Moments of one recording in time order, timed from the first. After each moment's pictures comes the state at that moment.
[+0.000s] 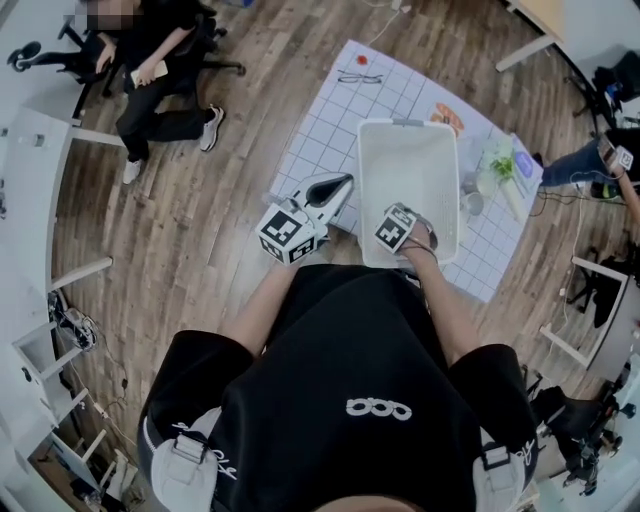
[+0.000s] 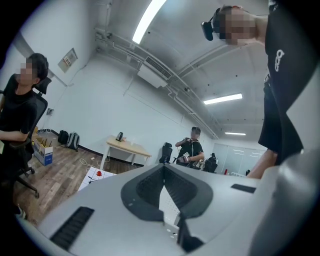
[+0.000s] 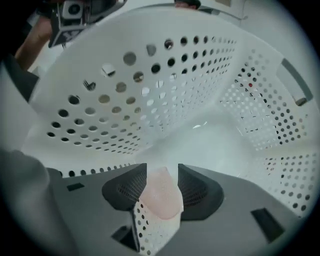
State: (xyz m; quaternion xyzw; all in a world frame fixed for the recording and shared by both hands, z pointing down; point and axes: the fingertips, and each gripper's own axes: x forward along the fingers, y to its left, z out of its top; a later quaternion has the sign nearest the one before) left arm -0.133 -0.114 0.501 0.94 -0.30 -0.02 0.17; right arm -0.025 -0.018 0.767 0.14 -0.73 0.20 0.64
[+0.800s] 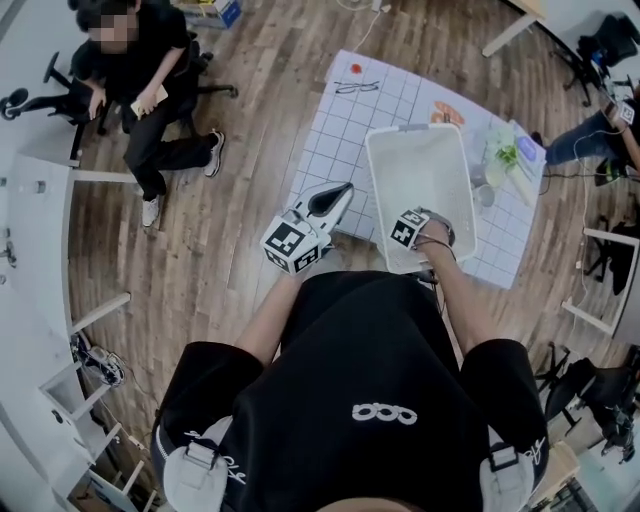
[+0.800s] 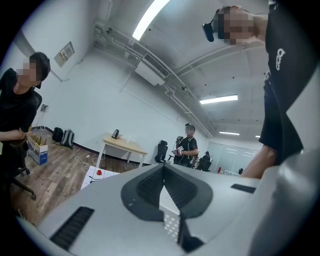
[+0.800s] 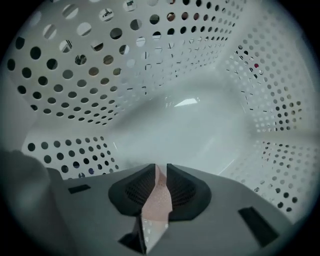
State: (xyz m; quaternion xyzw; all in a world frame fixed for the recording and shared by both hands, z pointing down) left arm -0.168 -0.127 0.504 0.95 -0.26 -0.02 0.18; right arm 0.028 -0.011 0.817 0.15 -0.62 0.19 0.75
